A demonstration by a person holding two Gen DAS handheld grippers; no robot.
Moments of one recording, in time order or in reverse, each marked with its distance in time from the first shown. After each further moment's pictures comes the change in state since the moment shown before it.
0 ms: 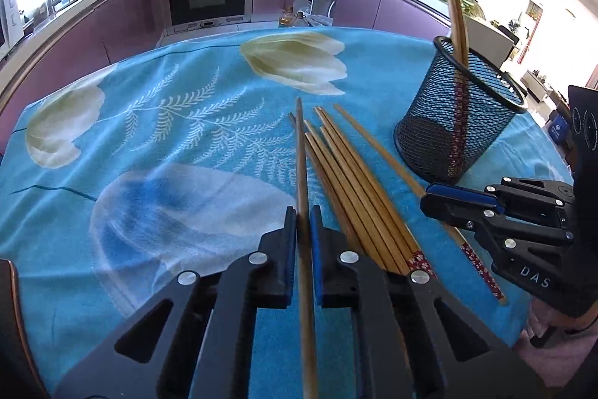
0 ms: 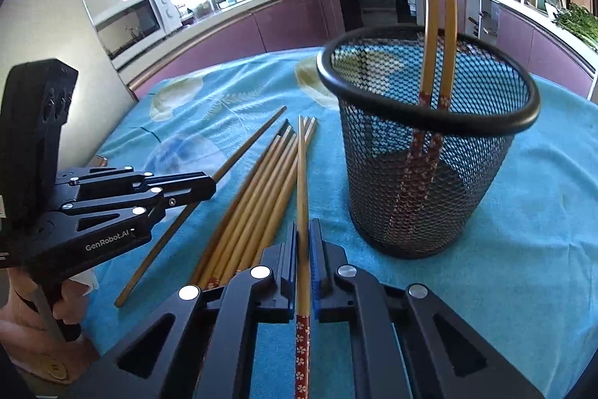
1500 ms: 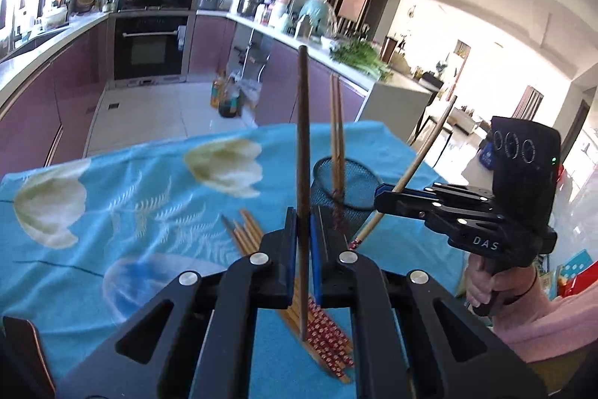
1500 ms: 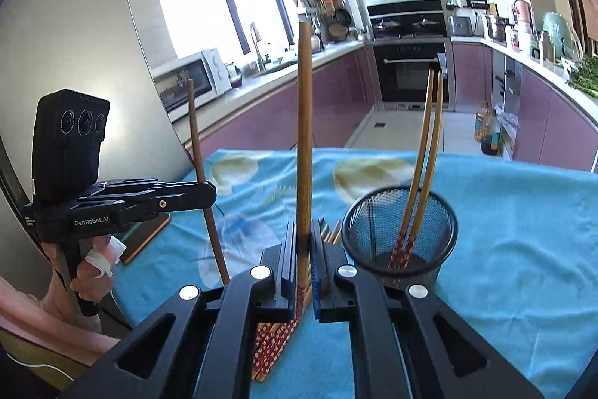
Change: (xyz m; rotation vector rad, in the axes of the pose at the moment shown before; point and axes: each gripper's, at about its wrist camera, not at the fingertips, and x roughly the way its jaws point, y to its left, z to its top) left arm -0.117 -0.004 0.042 0.050 -0.252 -0.293; right arm -0.099 -0.001 0.039 -0.071 -0.243 0.139
